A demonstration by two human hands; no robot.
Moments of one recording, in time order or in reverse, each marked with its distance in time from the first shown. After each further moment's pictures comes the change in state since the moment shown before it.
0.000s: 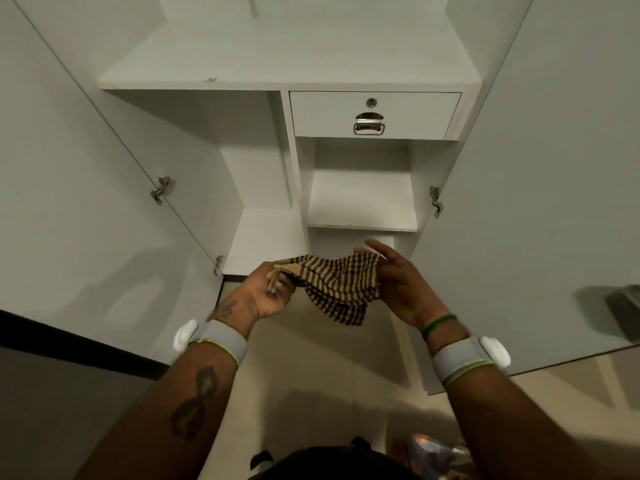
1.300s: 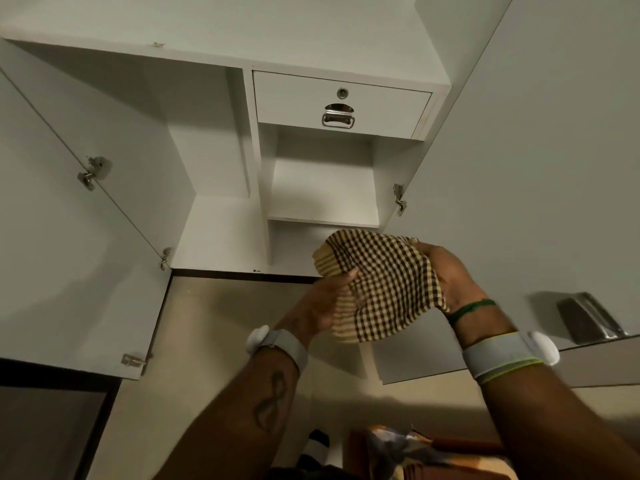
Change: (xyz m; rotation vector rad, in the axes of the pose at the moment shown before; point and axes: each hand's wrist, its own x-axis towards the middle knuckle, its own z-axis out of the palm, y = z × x) left_hand 0.089 -0.112 0.074 0.347 -0.327 0.046; right_hand -0.018 -0.091 -0.037 0.006 0.609 0.190
